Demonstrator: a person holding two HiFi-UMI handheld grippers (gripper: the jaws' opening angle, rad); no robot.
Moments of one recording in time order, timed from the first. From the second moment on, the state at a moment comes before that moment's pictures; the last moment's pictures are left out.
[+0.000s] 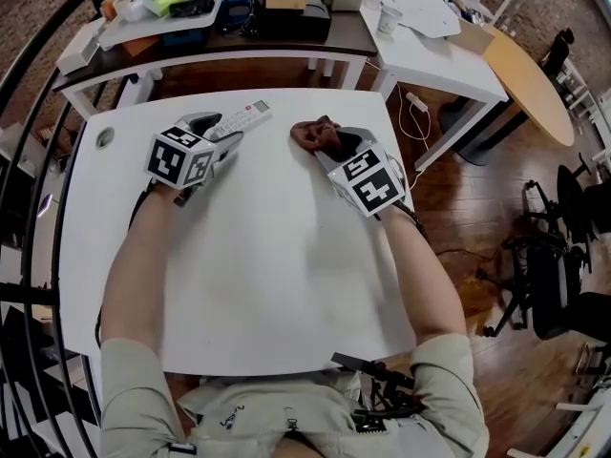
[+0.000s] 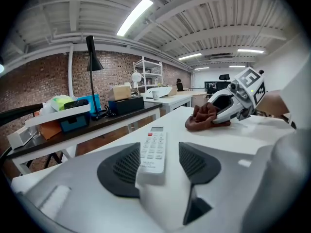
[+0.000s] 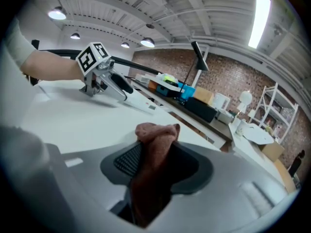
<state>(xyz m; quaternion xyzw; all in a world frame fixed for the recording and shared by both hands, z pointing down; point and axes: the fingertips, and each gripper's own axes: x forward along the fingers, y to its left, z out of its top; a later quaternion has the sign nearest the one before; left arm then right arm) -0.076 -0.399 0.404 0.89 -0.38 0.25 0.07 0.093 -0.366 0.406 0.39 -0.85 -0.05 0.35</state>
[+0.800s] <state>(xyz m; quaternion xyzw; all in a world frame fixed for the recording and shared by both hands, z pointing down) -0.060 -0.265 0.325 0.90 -0.44 0.09 -0.01 0.103 -0.279 0.314 0.46 -0.86 -0.10 0.18</state>
